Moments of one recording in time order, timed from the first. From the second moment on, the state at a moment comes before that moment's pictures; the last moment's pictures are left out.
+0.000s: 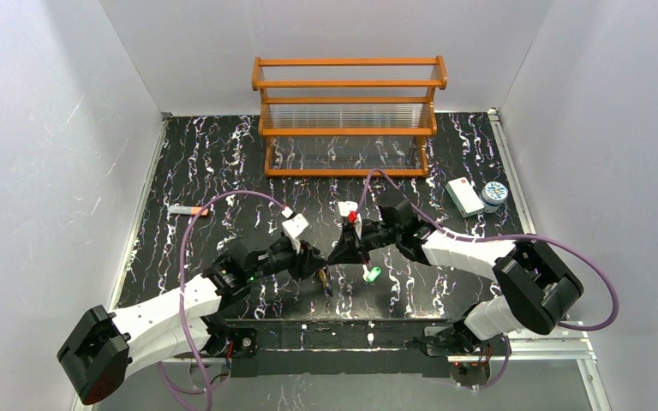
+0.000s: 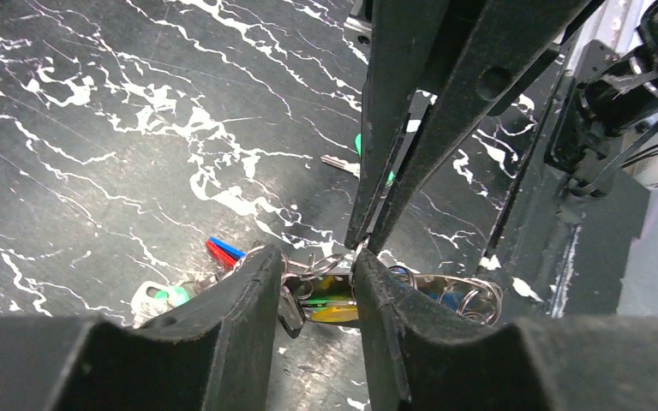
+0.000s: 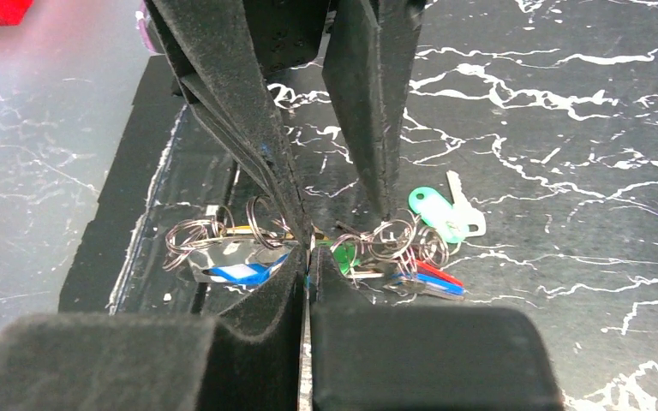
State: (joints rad) left arm -0.82 0.93 0.37 0.23 0.29 -0.15; right arm 0.76 1.43 0.66 0.32 -0.98 -0.20
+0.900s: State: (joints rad) left arm -0.94 0.78 0.06 0.59 0.33 -0.24; right arm 0.77 1.32 0.36 0.63 -0.98 0.13
